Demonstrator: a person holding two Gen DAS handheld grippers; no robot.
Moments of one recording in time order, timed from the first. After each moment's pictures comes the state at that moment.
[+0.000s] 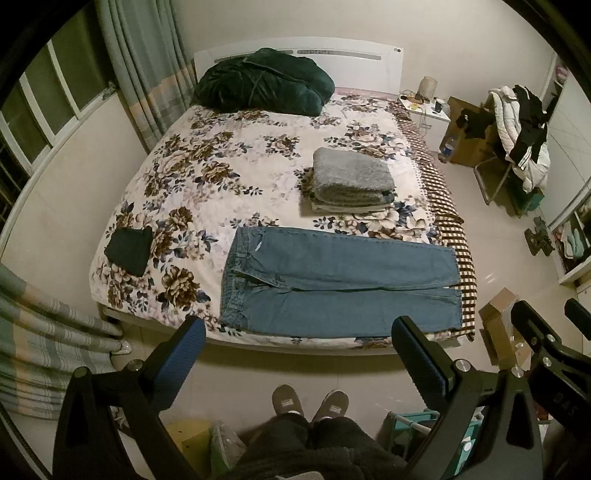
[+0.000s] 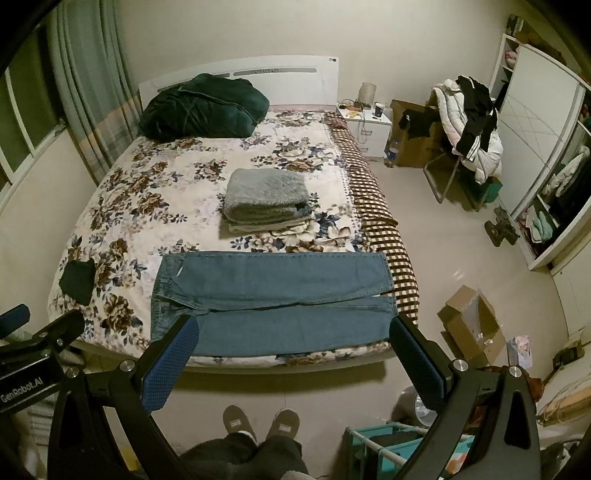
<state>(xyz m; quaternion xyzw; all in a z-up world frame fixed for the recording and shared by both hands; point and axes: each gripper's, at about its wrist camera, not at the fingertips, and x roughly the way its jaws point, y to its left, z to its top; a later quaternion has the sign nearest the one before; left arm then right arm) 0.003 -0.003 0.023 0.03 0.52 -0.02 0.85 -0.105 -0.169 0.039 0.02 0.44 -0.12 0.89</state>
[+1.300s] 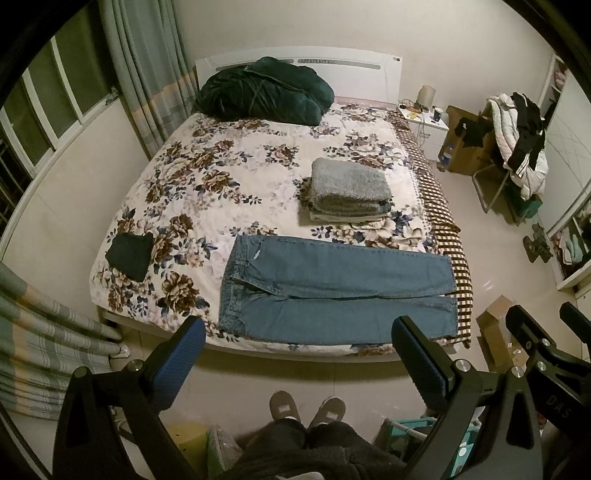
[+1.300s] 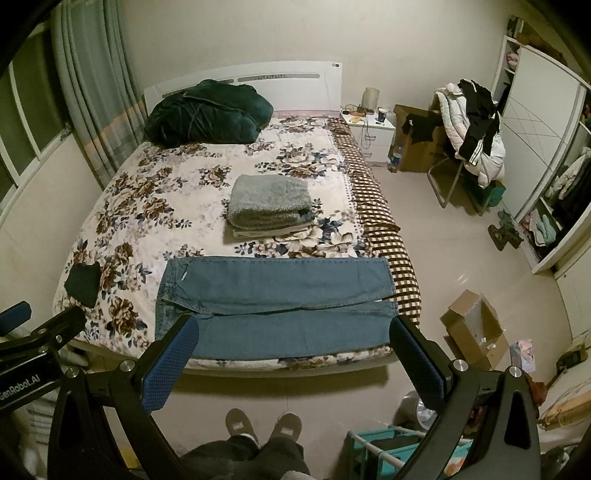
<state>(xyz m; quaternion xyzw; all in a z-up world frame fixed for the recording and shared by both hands) 0.003 -0.021 0.042 0.03 0.51 -0.02 0.86 -0.105 -0.157 0.053 0.03 0.43 -0.12 0.89</state>
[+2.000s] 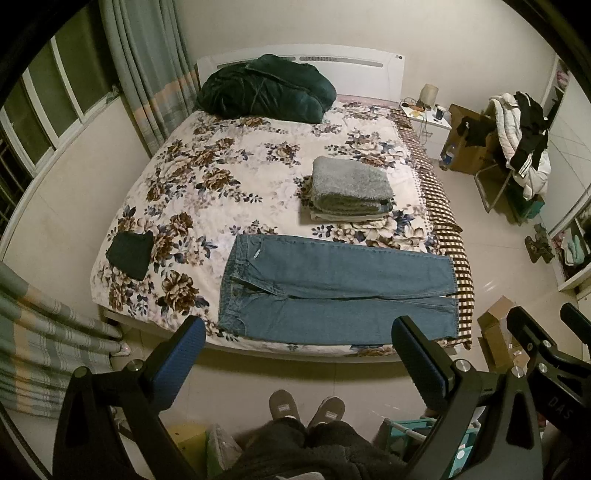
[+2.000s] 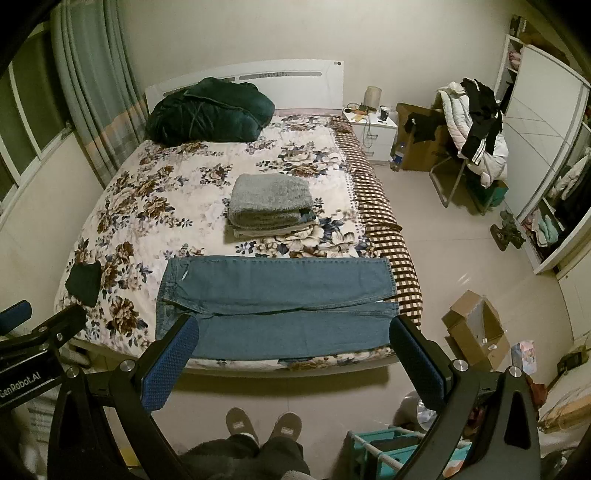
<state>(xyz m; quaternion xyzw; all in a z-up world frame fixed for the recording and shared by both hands) -0.002 -0.015 0.041 0.02 0.51 -0.02 0.86 -0.110 -0.152 0.057 0.03 0.43 -0.11 0.89</state>
